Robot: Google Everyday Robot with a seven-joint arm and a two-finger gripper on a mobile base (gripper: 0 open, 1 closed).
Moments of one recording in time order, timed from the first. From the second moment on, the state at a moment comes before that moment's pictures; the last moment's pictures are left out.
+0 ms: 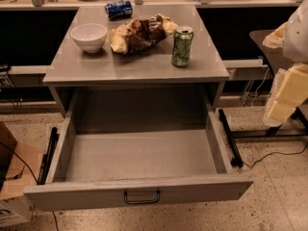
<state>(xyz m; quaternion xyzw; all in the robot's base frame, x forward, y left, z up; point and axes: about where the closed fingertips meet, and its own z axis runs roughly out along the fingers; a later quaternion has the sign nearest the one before) 0.438 -0.217 0.976 -0.60 0.78 -0.03 0.16</state>
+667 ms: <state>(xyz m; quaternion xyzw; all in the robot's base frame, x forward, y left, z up) 0.449 -0.201 0.974 -0.60 0.78 -0.01 0.19</state>
